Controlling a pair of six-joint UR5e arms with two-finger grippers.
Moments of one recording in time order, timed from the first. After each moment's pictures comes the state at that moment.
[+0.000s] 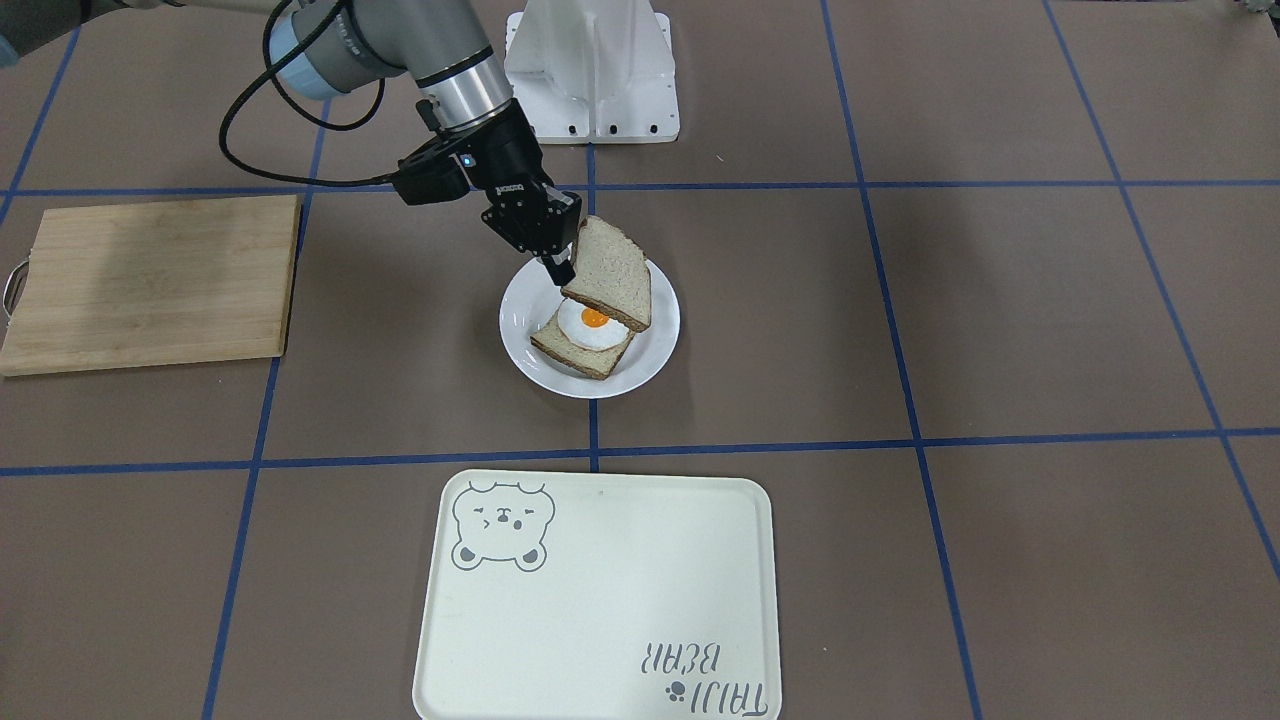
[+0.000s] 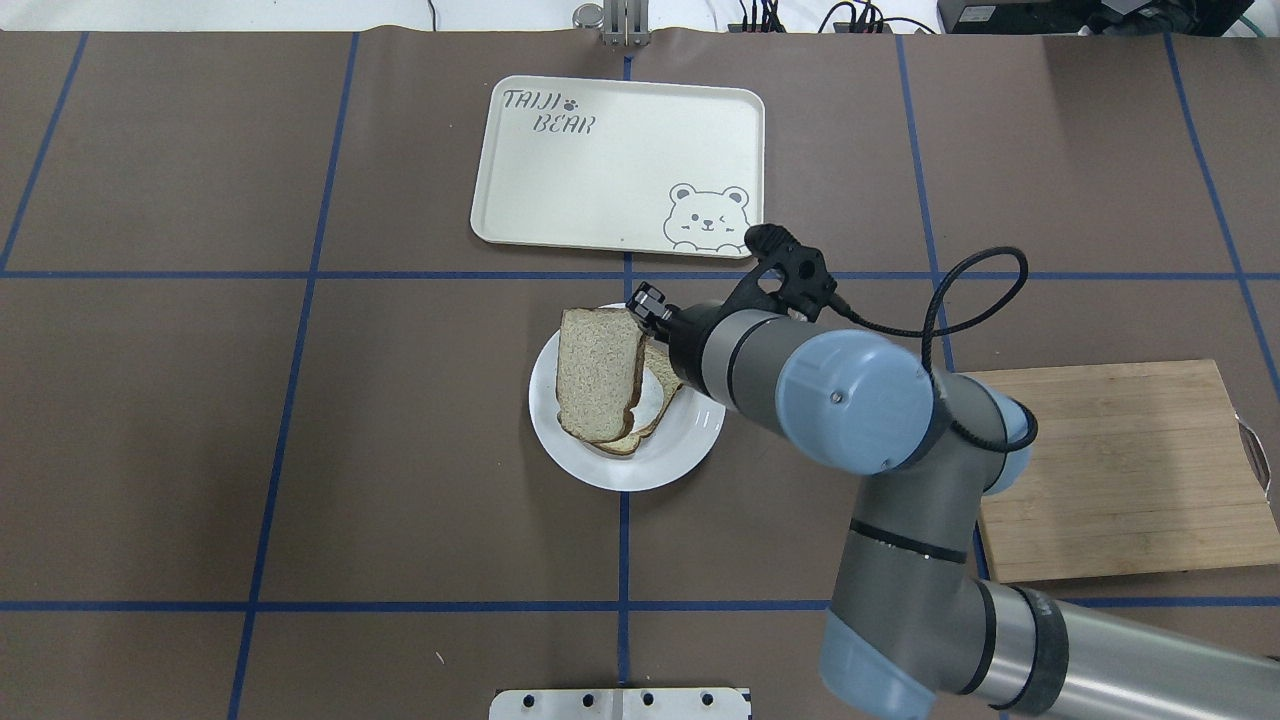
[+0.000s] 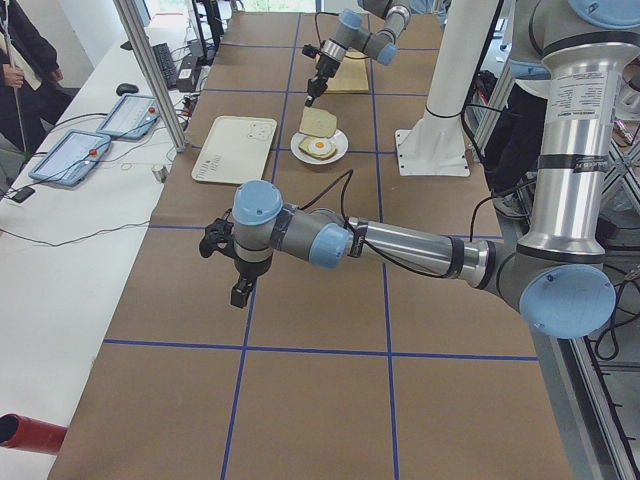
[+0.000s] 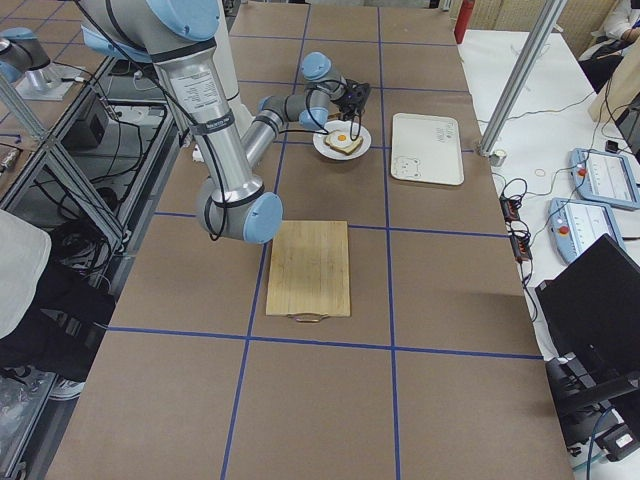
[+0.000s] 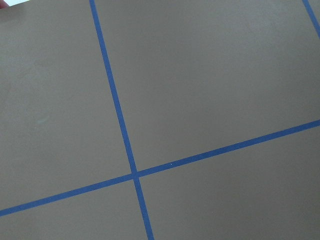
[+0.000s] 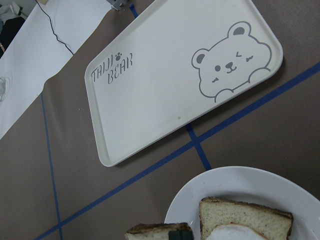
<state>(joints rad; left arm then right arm) -1.51 -1.60 -1.72 -1.75 -2.33 -0.02 0.38 -1.04 1.86 -1.15 1.37 1.92</state>
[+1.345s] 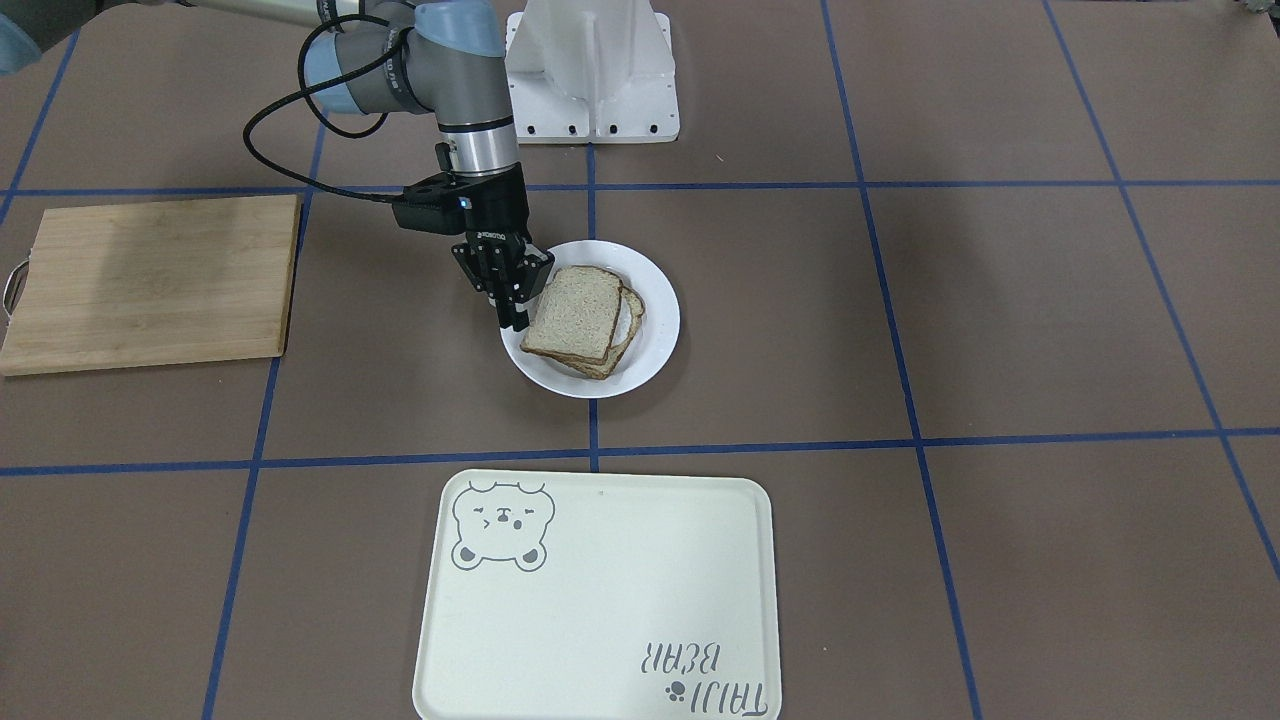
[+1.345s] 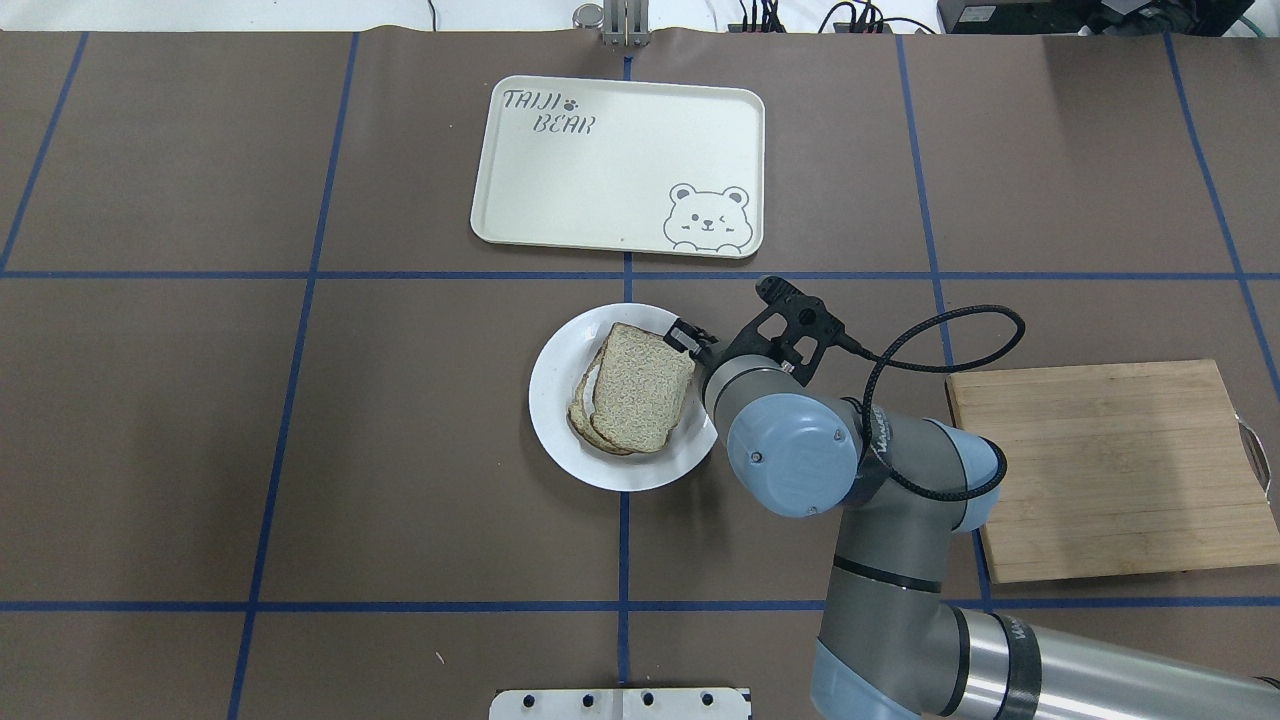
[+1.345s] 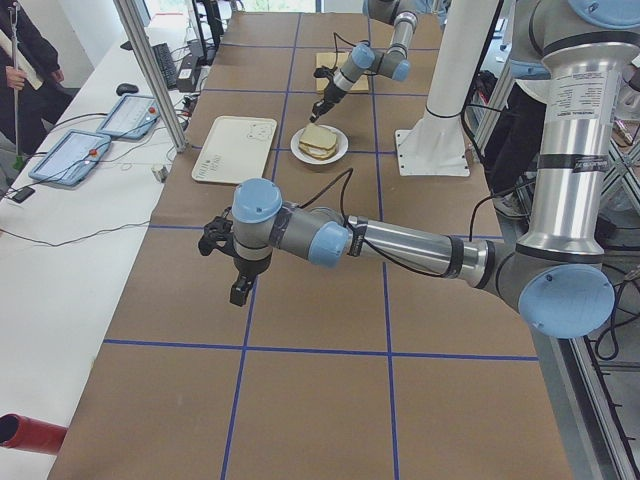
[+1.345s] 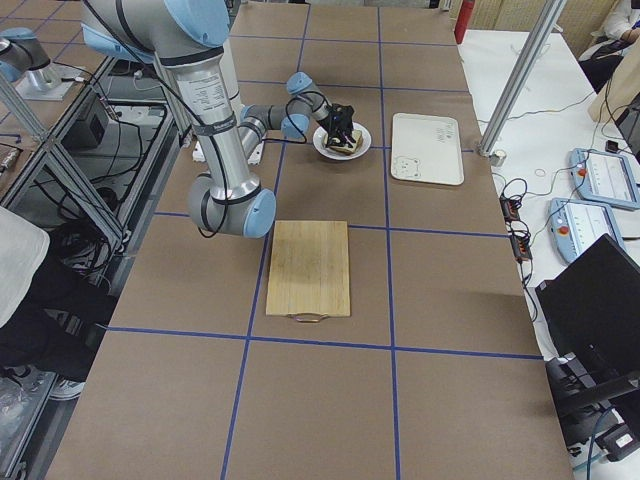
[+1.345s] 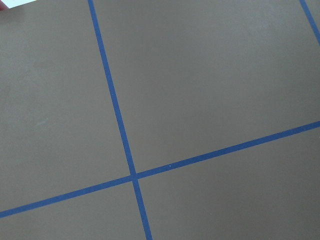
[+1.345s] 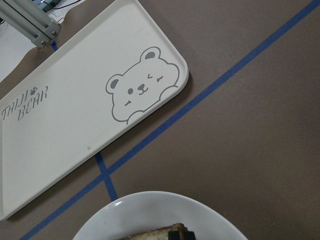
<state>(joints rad) -1.51 -1.61 -1.72 -1.75 -2.33 -0.04 0.37 -1.06 1.79 -1.34 1.25 1.85</state>
